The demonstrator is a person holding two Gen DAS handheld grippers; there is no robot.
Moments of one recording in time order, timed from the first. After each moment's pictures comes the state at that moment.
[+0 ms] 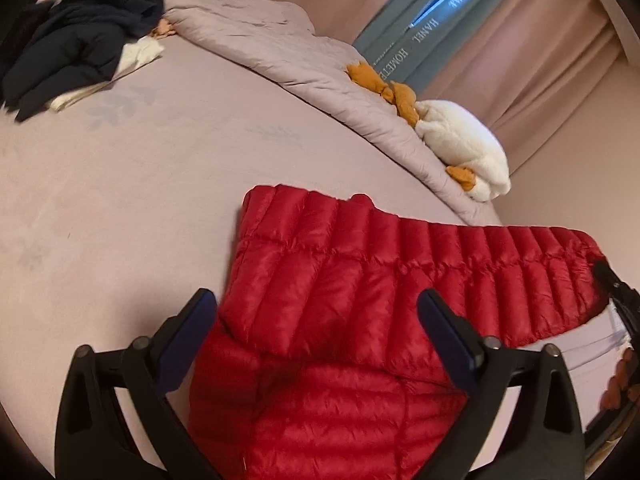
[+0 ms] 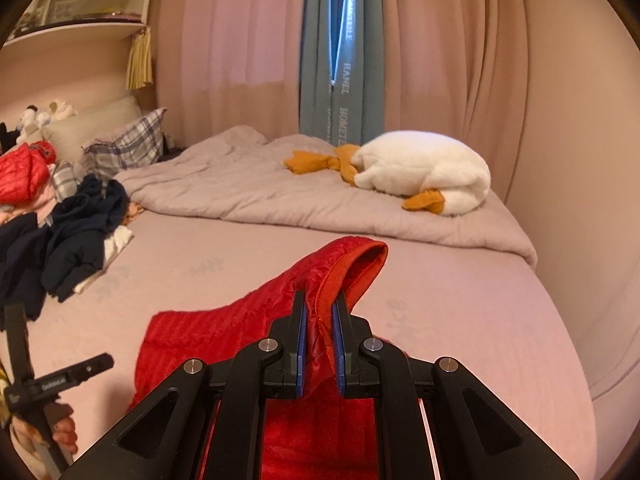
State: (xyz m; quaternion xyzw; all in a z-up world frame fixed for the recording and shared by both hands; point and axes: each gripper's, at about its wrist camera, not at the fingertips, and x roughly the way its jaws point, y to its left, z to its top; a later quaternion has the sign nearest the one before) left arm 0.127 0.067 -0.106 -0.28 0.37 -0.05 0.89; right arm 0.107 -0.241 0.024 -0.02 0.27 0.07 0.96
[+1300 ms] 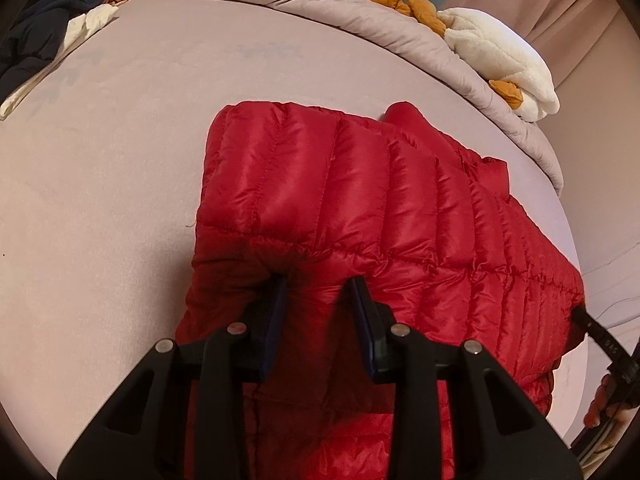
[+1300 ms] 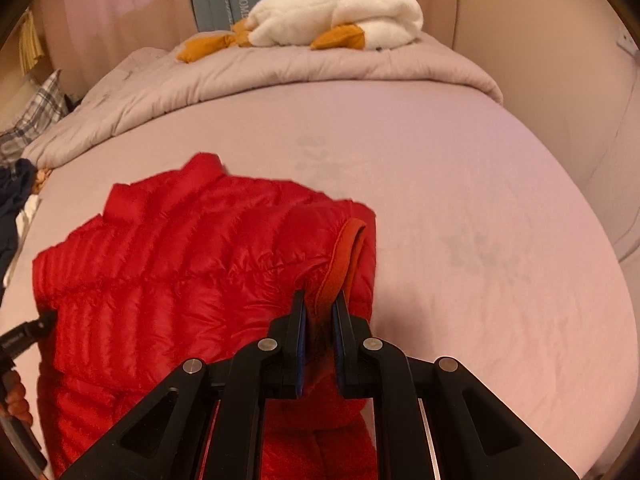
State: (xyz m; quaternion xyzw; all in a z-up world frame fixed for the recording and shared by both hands) left arm 0.203 0.027 -0.189 -0.19 0.48 -0.04 0.85; right arm 0.149 -0.329 -0.128 0.07 0.45 -0.04 0.89
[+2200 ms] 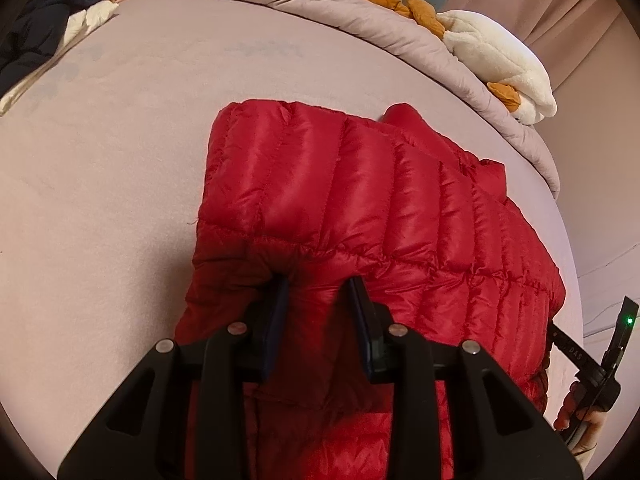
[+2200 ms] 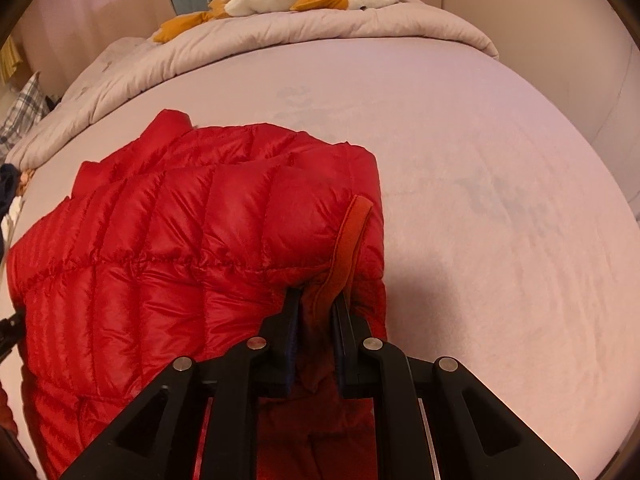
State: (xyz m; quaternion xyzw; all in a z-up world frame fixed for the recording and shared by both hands) left arm 0.200 0.029 -0.186 -0.19 0.48 -0.04 0.85; right arm 0.161 -0.339 -0.179 0.09 0.49 -0.06 0.87
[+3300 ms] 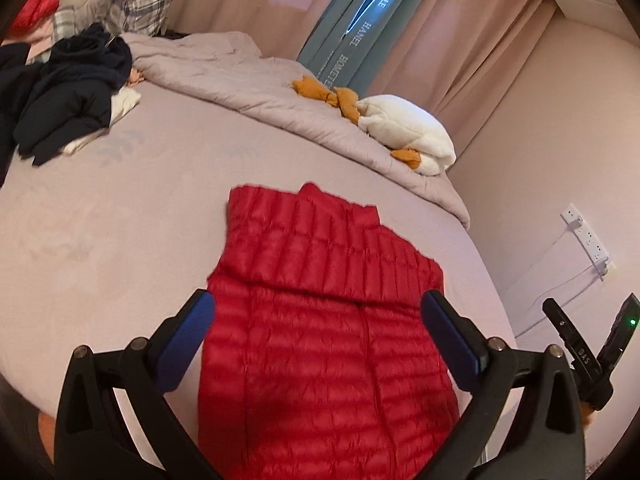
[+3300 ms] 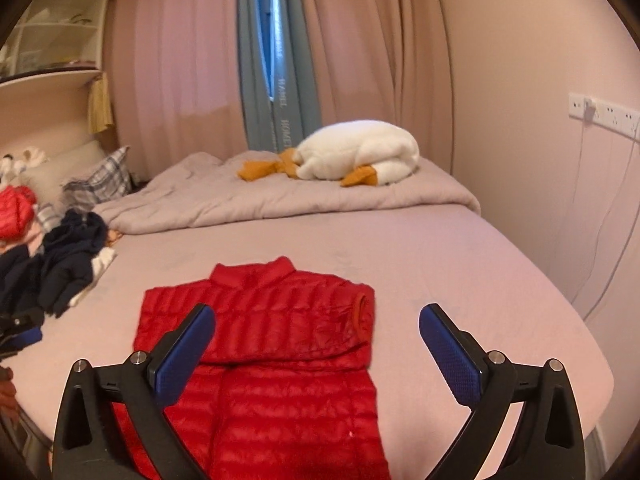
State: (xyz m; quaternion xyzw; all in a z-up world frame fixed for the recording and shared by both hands) left arm -0.010 0.052 -0.046 -0.22 0.34 -0.11 0.91; right arm -0.028 -0.304 -0.016 0.05 0.24 0.00 0.97
